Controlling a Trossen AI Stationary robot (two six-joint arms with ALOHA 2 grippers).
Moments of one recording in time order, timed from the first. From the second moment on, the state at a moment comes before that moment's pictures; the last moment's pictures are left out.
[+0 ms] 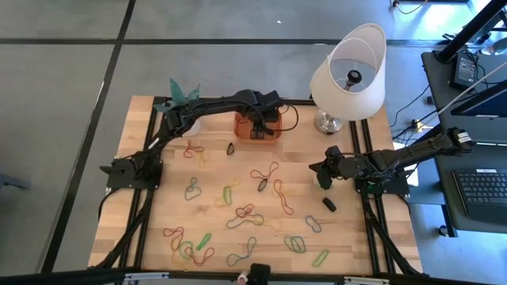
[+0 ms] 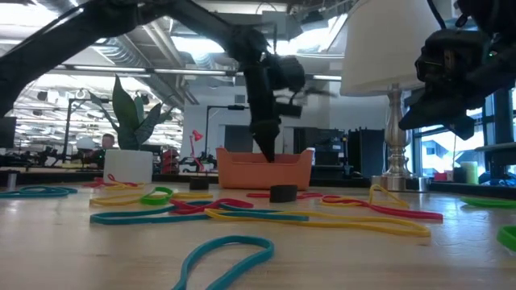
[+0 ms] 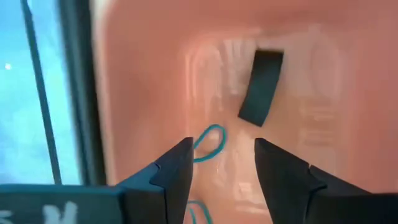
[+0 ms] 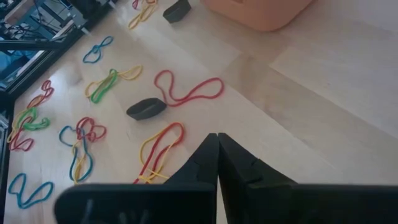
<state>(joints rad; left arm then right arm) 0.42 2.29 2.02 -0.95 -0.16 0.48 0.24 0.71 0.28 -0.19 0.43 0.89</state>
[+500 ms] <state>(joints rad) 0.36 2.07 2.02 -1.03 -0.13 0.09 0.24 0.71 0.28 -0.21 0.39 0.89</state>
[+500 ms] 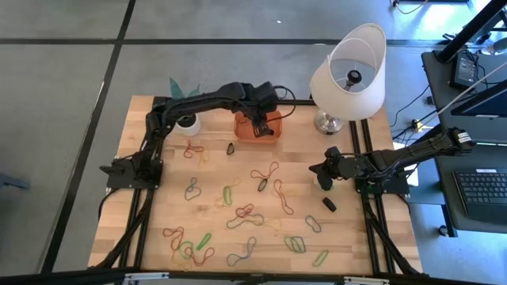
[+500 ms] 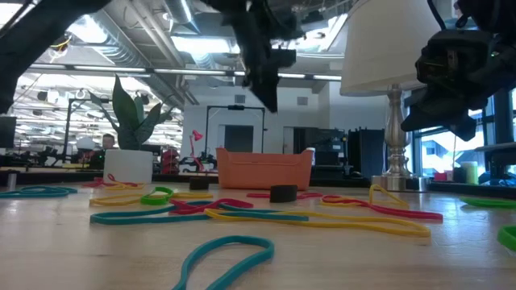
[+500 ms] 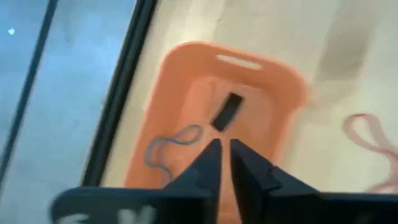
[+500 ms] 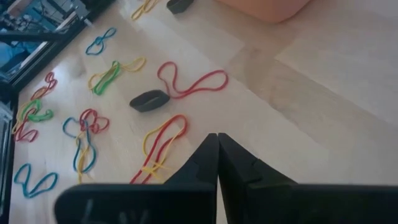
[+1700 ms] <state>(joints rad) -0.25 1.60 1.14 -0.56 -0.25 -0.40 0.34 0.72 0.30 -0.05 0.32 0.82</state>
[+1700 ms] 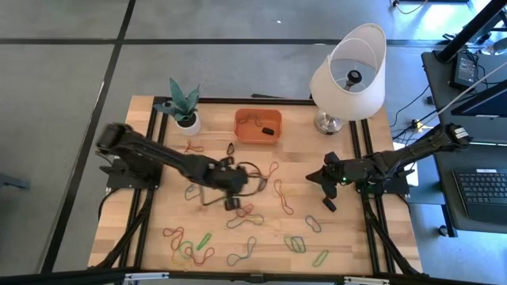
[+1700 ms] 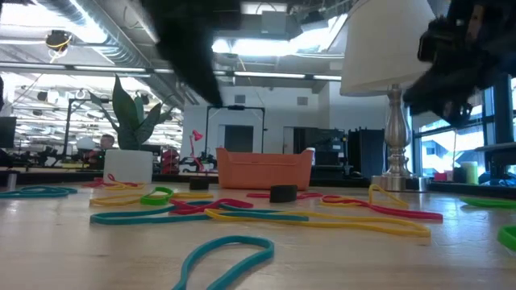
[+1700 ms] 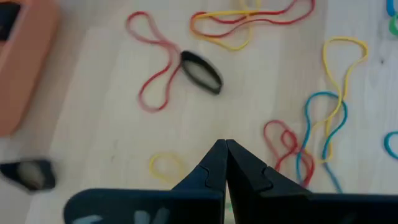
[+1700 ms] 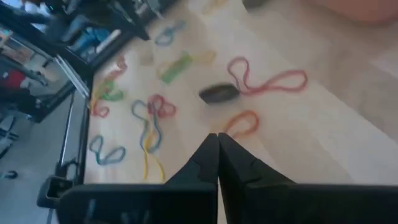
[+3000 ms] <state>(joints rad) -0.34 0.69 0.44 -0.43 -0.26 -0.24 0.50 2.16 1.65 -0.86 0.18 0.70</state>
